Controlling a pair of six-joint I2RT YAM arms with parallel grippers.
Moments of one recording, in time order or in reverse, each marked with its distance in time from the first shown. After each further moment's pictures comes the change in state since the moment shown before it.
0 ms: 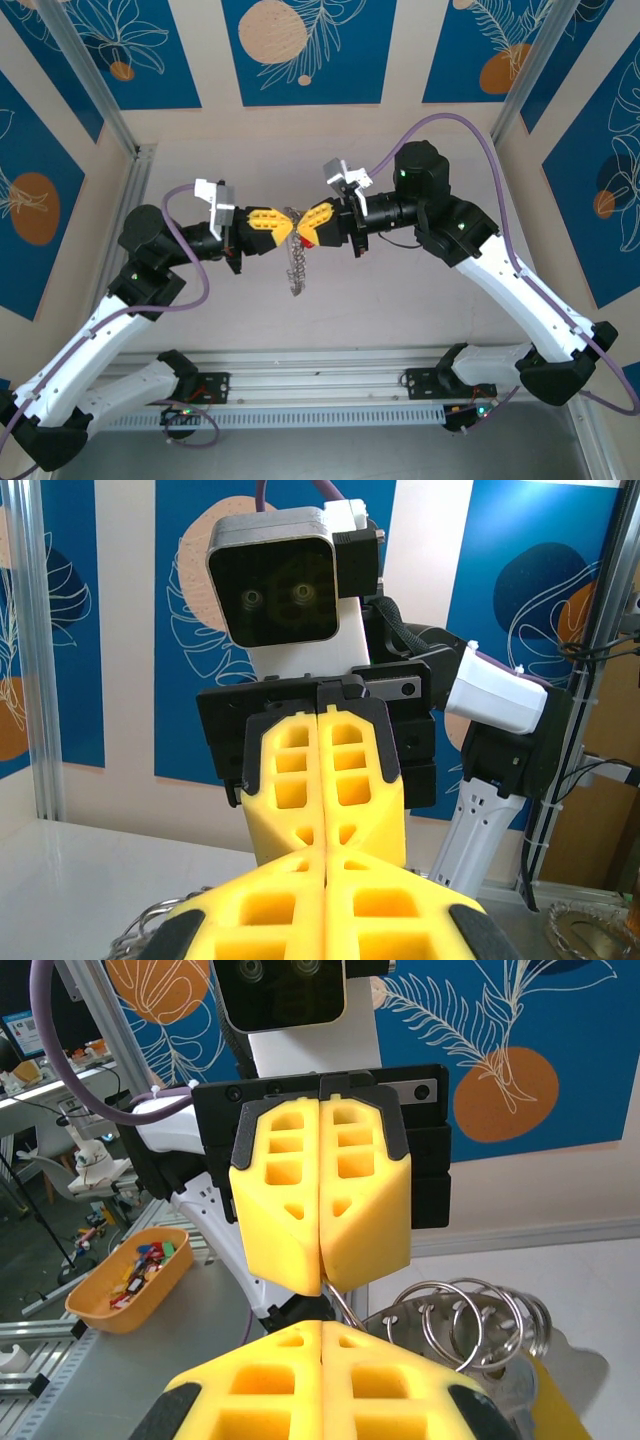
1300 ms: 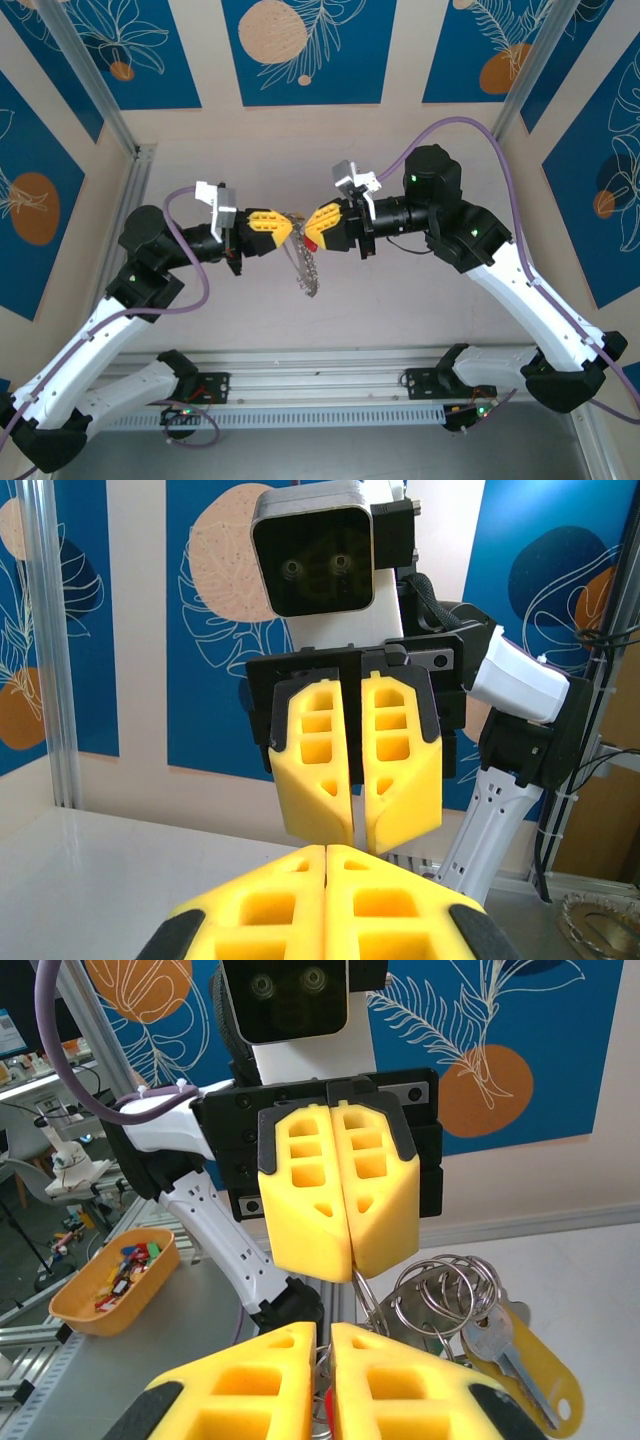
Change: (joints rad) left arm 0.000 -0.012 0.000 -0.053 -0.022 0.041; right arm 0.000 -0.048 0.000 -0.053 0.056 -0.007
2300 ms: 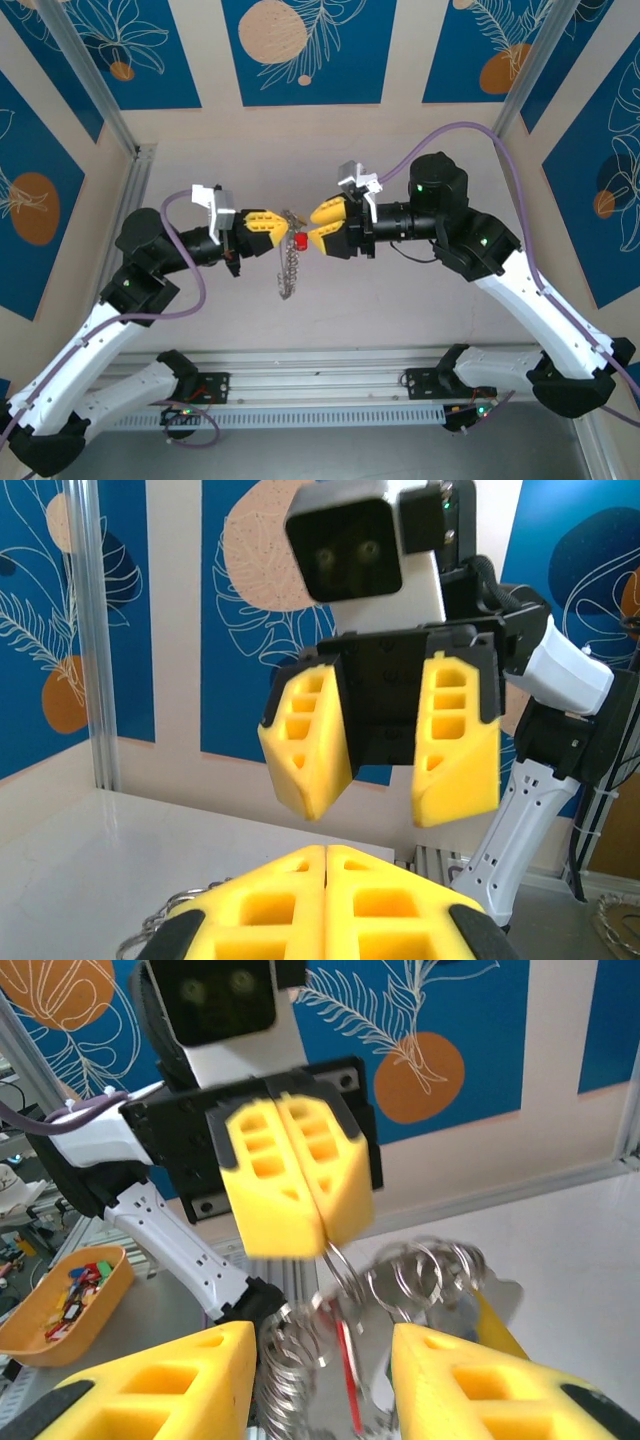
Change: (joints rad) left arm 0.001 -0.027 0.000 -0.079 -0.066 0.051; right arm 0.048 -0.036 -0.003 -0.042 0.193 0.032
